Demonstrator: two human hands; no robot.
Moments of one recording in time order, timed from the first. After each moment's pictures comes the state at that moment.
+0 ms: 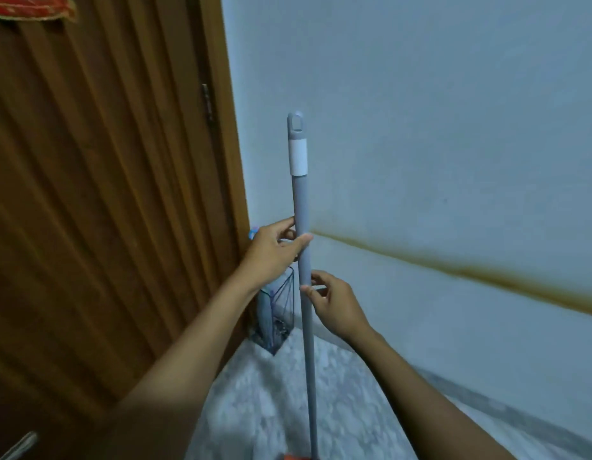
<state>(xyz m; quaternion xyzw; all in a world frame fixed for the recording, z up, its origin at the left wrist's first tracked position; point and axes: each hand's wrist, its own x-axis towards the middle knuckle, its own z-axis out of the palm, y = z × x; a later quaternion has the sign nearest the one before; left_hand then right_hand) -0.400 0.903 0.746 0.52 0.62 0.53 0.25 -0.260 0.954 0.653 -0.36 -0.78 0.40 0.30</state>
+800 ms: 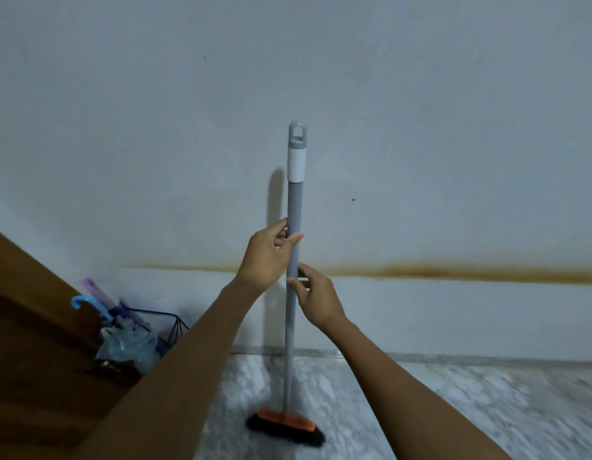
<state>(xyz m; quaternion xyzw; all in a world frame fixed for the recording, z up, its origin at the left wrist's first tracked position) -0.297 1.335 0.628 0.62 0.59 0.41 0.31 -0.176 1.315 0.539 -0.54 -0.65 0.40 0.35</state>
